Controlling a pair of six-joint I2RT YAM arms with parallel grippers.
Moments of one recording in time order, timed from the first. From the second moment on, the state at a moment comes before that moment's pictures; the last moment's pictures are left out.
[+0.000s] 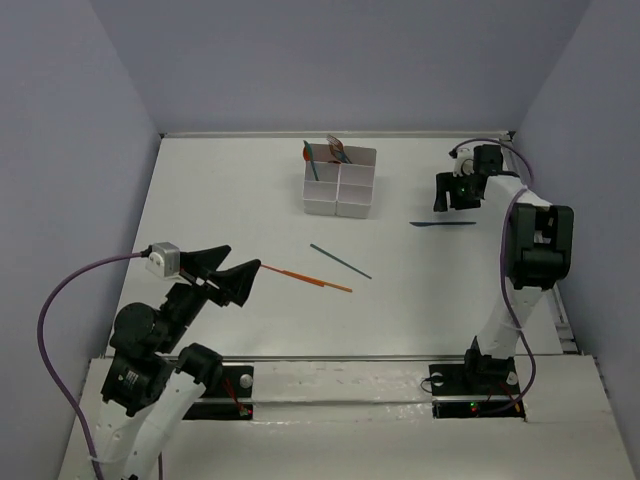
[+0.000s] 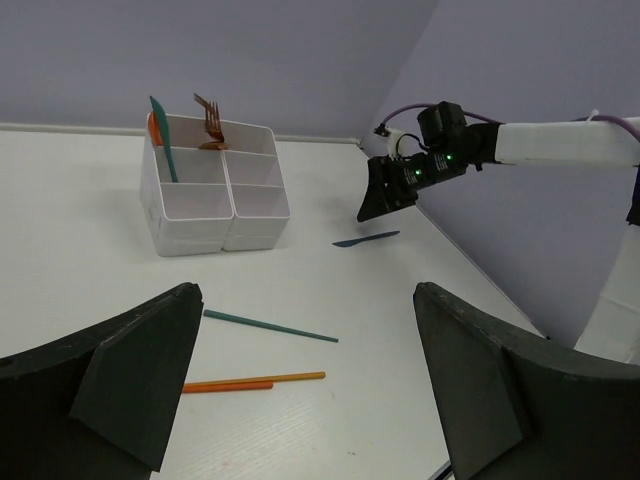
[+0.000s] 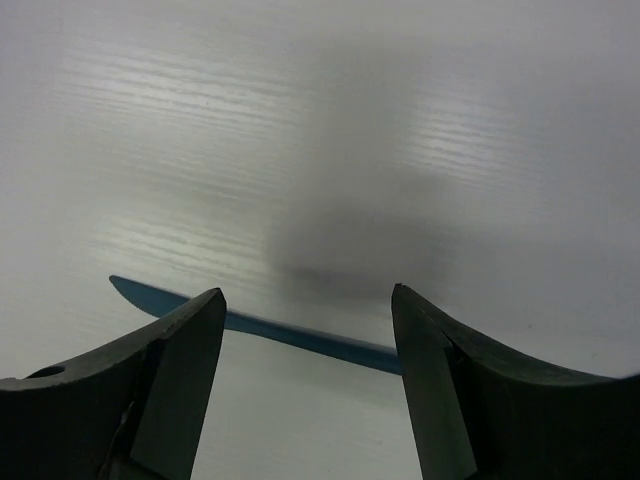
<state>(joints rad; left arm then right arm) -0.45 0.15 0.63 -0.31 0.12 -0.44 -0.09 1.94 1.37 -0.40 -0.27 -0.17</state>
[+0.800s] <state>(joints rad) -0.47 0.15 0.63 -0.32 0.11 -0.44 -0.13 1.90 1.26 -0.46 -0.42 -0.15</state>
